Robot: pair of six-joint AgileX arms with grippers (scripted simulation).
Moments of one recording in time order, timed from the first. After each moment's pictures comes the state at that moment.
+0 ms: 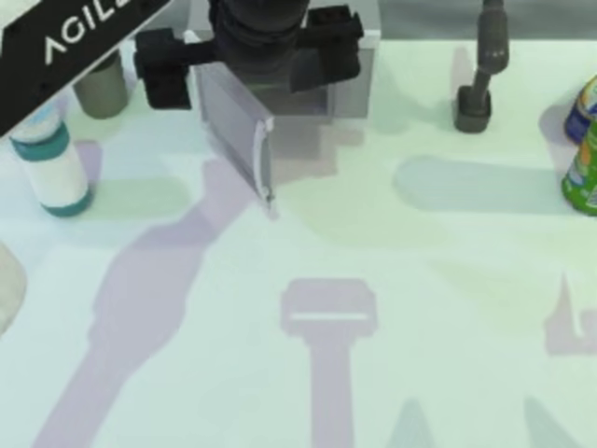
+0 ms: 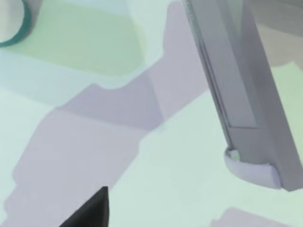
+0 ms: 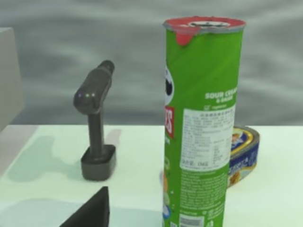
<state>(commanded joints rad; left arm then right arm) -0.68 2.12 2.21 -1.45 -0.38 -0.90 0.00 0.00 0.00 0.00 0.00 0.00</state>
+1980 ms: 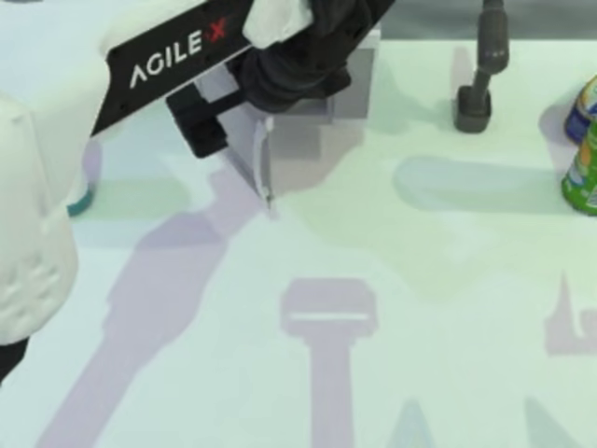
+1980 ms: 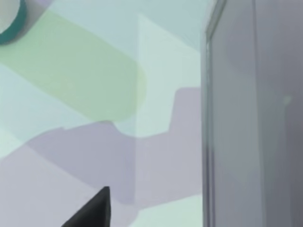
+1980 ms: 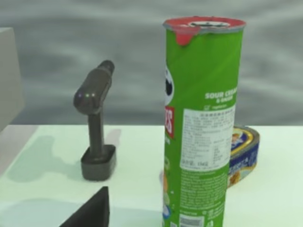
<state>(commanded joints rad) -0.67 2.23 2.08 -1.22 -0.56 -1.20 0.00 0.00 0.00 0.00 0.00 0.00</state>
